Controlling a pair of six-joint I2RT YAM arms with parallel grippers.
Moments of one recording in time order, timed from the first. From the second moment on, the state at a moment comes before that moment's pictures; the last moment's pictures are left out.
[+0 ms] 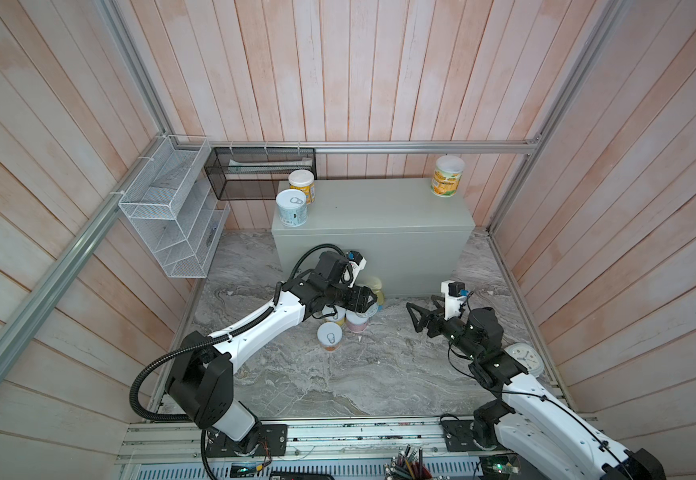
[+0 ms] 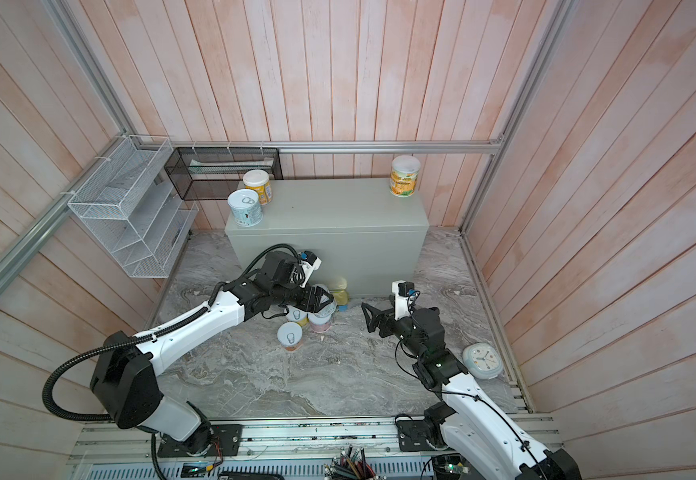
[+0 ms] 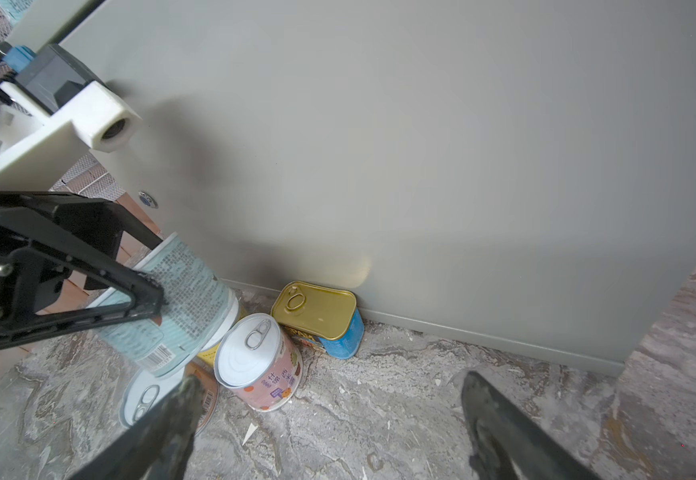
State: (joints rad) left arm -0.65 1.56 1.23 -0.42 0.33 -0.27; right arm 0.43 0.81 0.37 0.22 -0.16 0.31
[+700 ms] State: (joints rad) left arm -0.63 1.57 1.29 -0.46 0.44 -0.30; right arm 0.64 0.83 0.39 0.21 -0.10 0.17
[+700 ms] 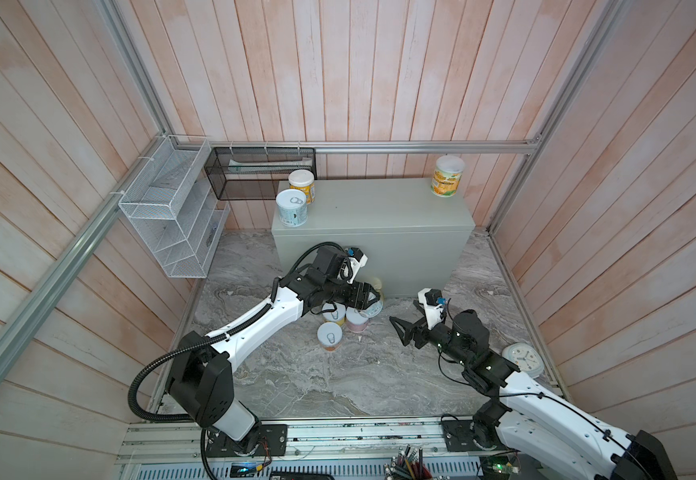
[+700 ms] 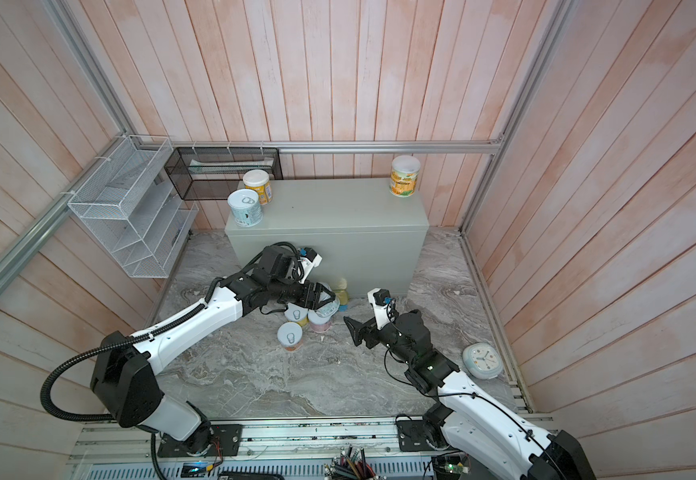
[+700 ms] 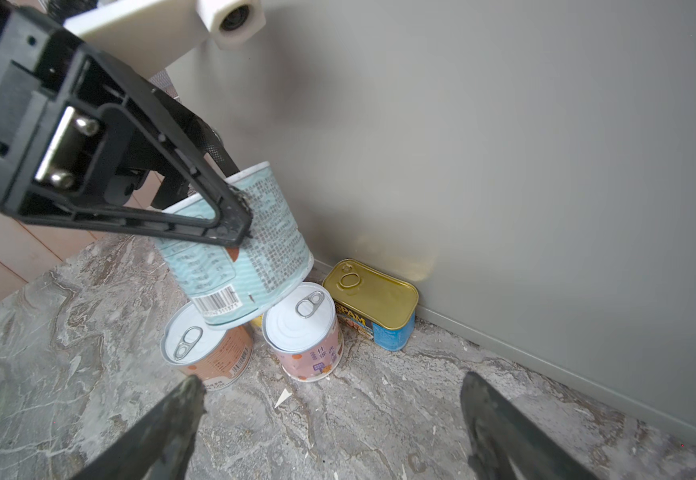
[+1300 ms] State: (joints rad) left arm -0.63 1.56 1.33 -0.50 0.55 -0.33; right arm 0.70 0.92 0.45 0.28 -0.14 0.07
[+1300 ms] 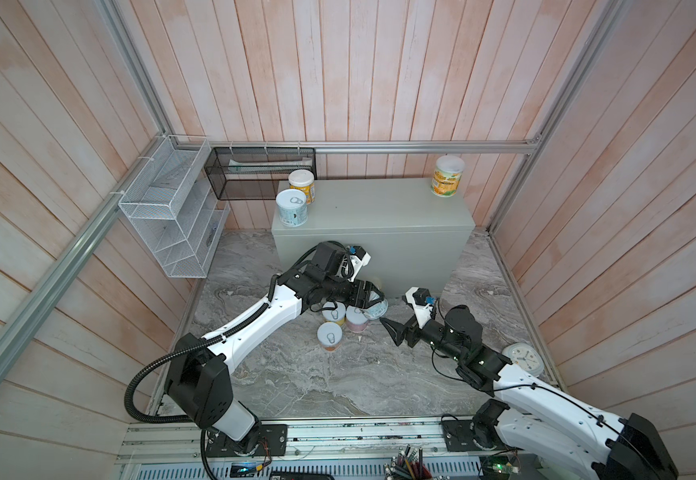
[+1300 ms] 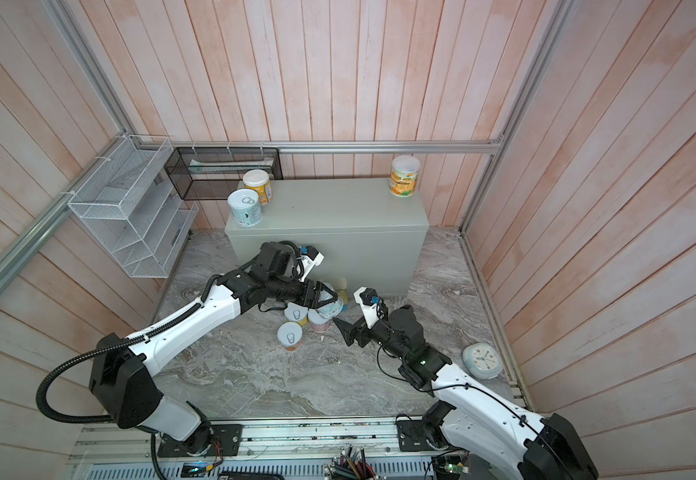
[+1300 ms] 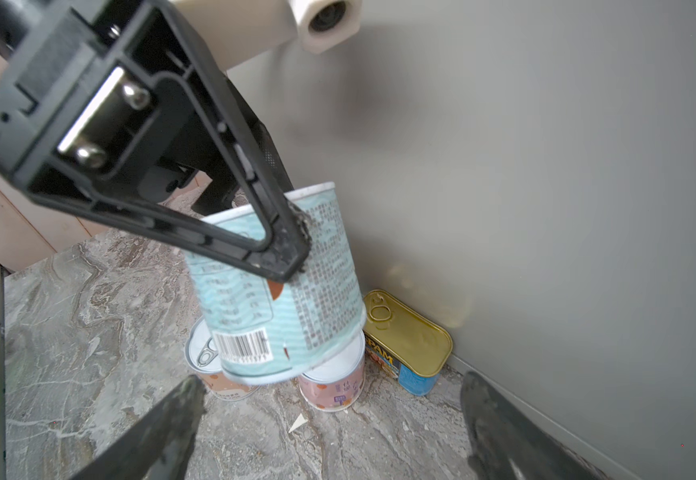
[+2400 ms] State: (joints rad) left arm -0.68 1.56 1.32 -0.42 0.65 -0.40; right arm 0.75 1.05 0.47 0.45 -0.14 0.02
